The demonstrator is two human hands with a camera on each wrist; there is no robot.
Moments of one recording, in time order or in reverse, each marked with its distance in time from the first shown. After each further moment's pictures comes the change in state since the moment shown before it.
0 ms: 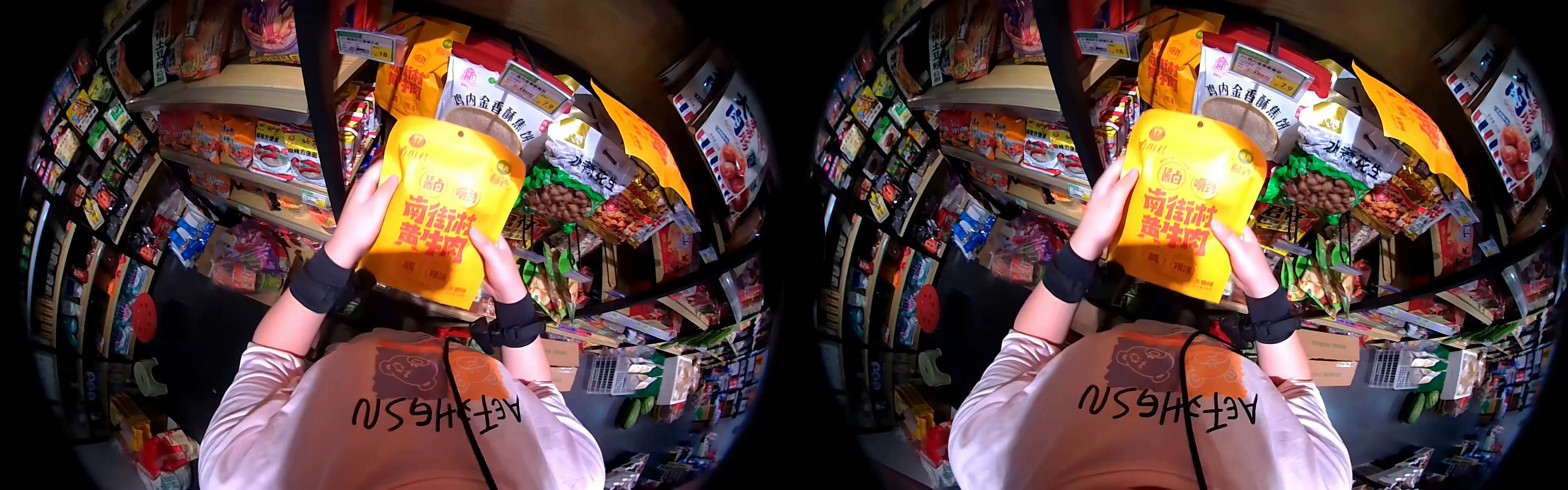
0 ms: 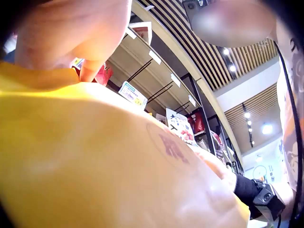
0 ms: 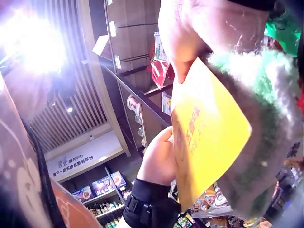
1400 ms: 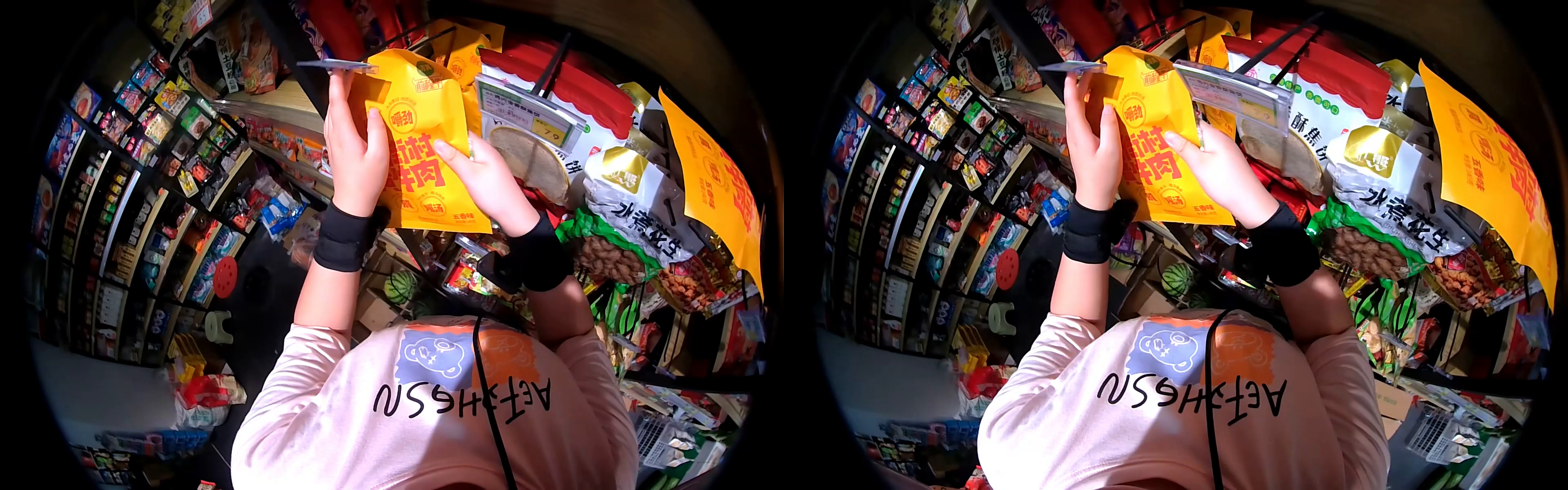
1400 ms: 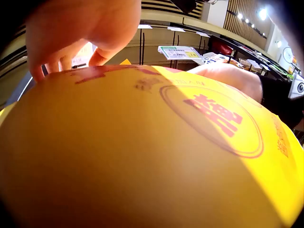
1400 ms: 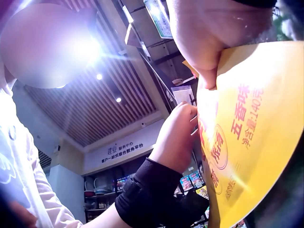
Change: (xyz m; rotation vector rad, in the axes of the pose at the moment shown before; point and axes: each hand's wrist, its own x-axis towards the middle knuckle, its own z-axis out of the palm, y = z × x) left_hand 0.106 0.058 0.020 1.116 0.519 0.766; right_hand 0.163 -0.071 0.031 -0.210 -0.475 -0.271
